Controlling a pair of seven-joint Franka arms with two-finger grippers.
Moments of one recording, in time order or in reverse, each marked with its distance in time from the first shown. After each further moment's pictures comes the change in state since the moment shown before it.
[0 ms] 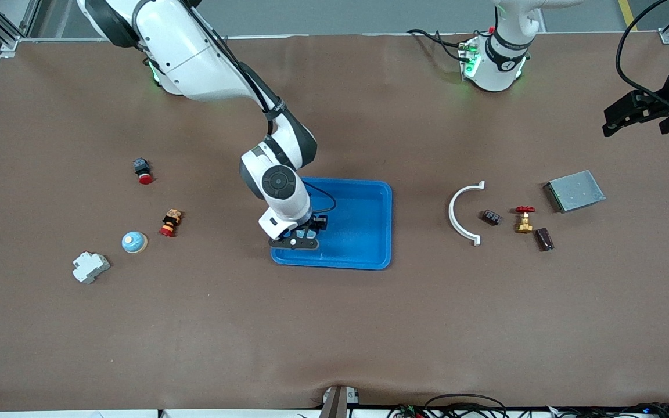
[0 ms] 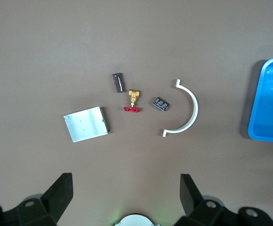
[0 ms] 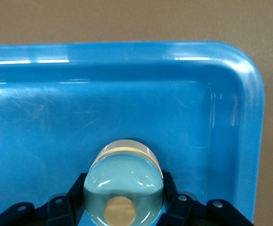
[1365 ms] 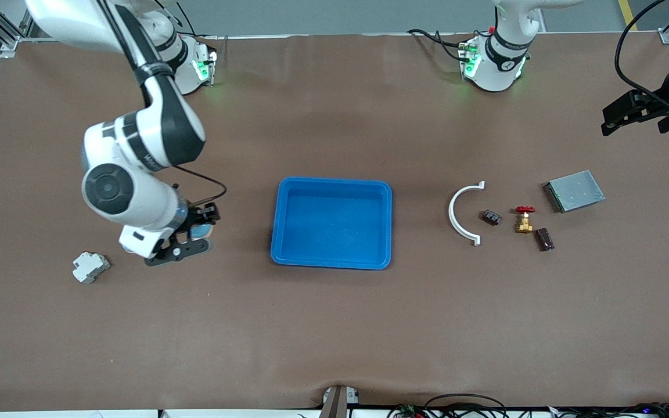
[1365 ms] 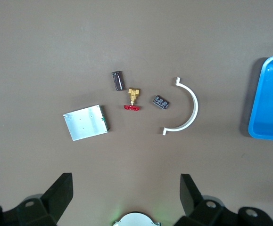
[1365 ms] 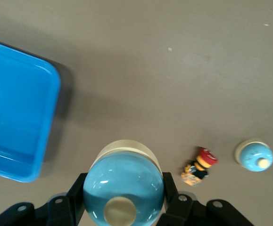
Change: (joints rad) left arm -0.001 0.000 0.000 -0.001 0.000 -0.005 0.000; right arm -0.346 -0.346 -0.029 0.023 -0.002 -0.568 -0.718
